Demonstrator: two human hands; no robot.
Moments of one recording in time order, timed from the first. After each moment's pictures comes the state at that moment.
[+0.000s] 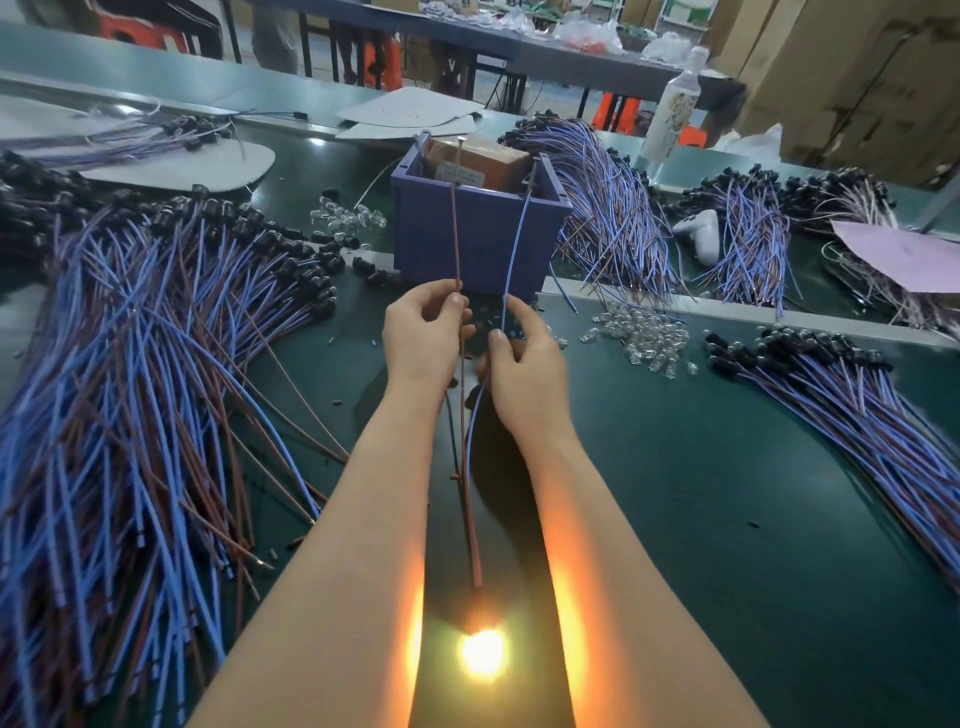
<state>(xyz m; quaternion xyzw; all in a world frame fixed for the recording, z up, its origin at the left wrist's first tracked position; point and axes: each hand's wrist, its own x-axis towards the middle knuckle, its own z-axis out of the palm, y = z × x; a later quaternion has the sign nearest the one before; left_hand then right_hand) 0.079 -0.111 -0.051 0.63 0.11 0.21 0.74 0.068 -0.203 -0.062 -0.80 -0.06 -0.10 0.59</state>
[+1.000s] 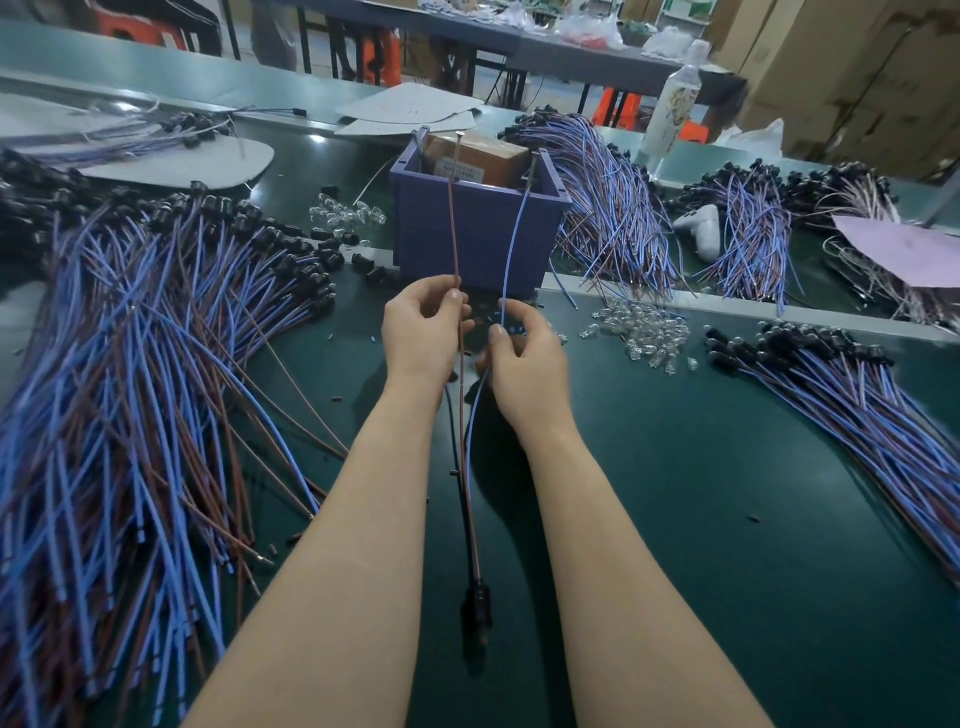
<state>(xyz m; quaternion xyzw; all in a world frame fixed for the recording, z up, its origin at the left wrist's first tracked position) 0.082 -0.110 -0.055 0.63 0.11 0.22 0.73 0.069 -0.202 -0.060 -0.79 -0.04 -0.11 0.60</state>
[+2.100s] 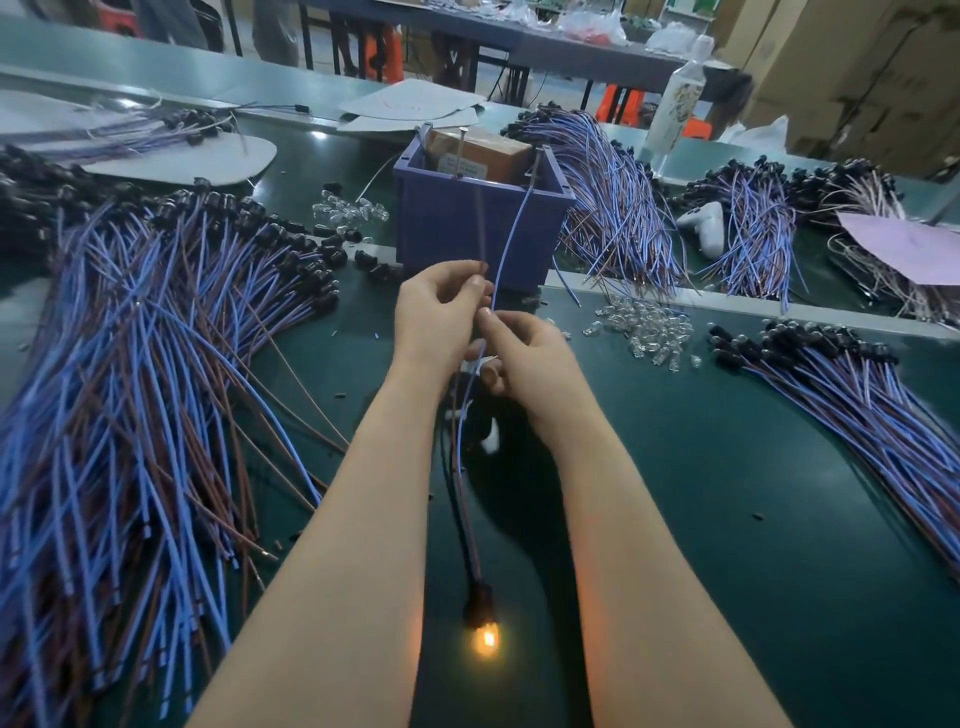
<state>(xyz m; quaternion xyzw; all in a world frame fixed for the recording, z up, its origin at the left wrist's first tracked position) 0.073 -0.111 -0.036 0.66 0.07 0.17 0.73 0.062 -0.209 -0.042 -0.74 -0.06 0.05 0.67</state>
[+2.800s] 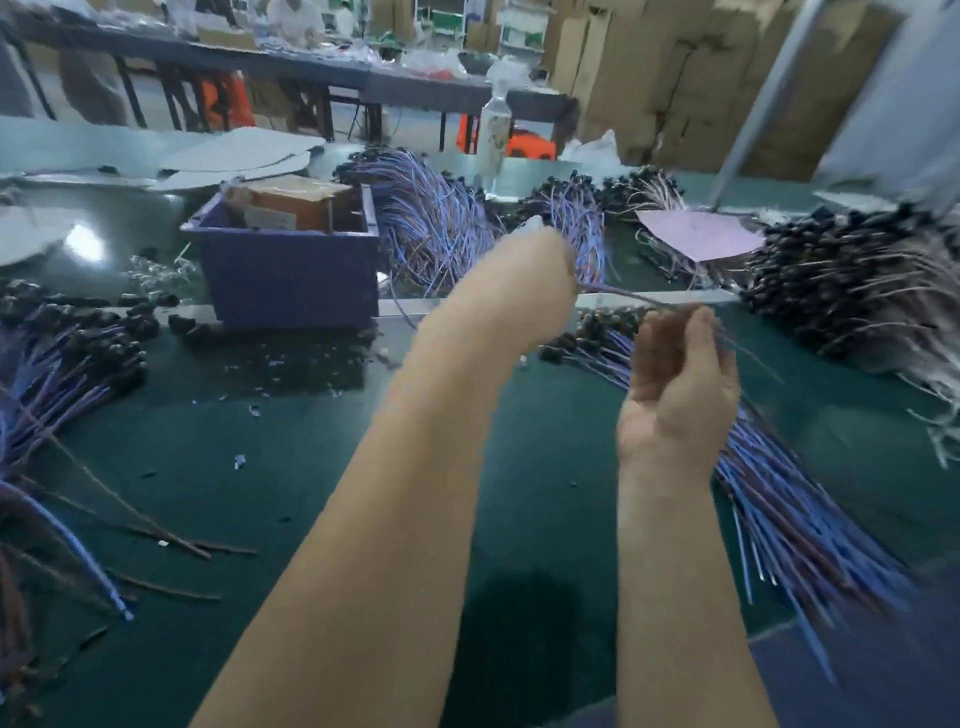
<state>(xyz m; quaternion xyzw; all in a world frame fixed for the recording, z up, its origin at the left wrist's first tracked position) 0.041 -0.264 0.089 0.93 -0.23 0.04 0.29 -0.007 -0.369 0.030 -0.28 0.12 -0.37 0.88</state>
